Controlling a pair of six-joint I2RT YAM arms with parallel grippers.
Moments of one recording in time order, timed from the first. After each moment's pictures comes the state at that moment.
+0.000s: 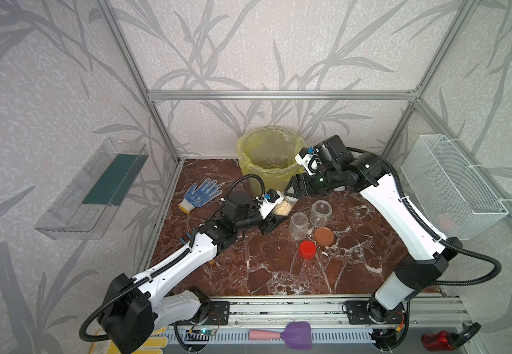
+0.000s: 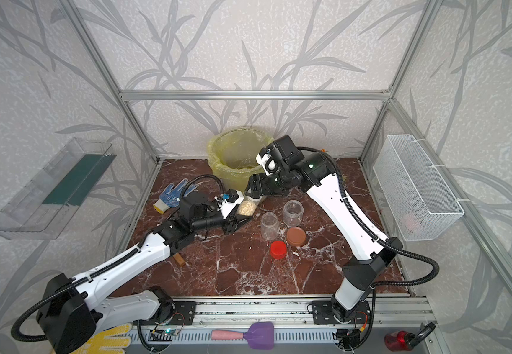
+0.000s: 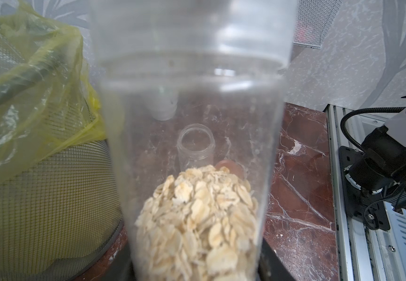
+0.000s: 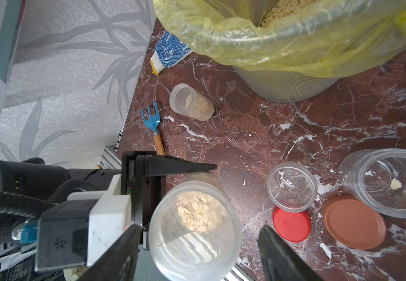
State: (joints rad) left arm -0.62 1.17 0.82 -0.01 0.46 0.16; right arm 0.66 1.68 2.05 -1.27 -0.36 0.45
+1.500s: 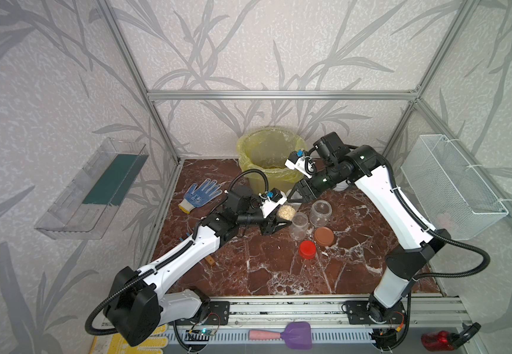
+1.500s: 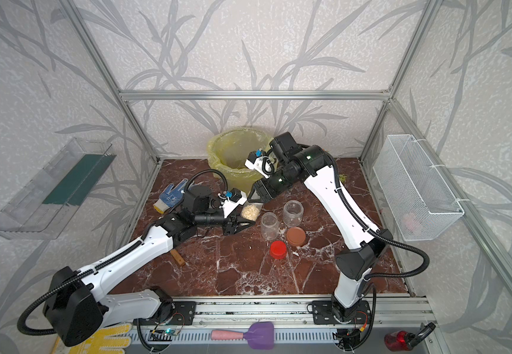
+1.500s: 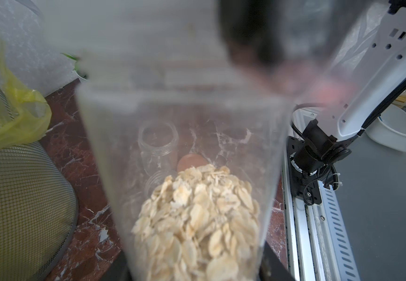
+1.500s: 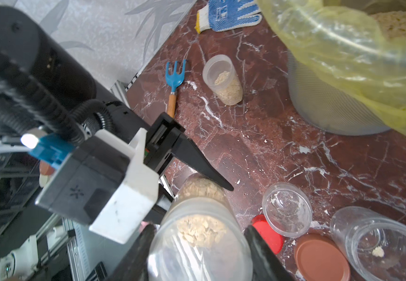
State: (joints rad) left arm -0.59 1.23 0.90 -0.14 0.69 0.16; right arm 0.58 1.79 2.16 -1.43 -0.64 -0.12
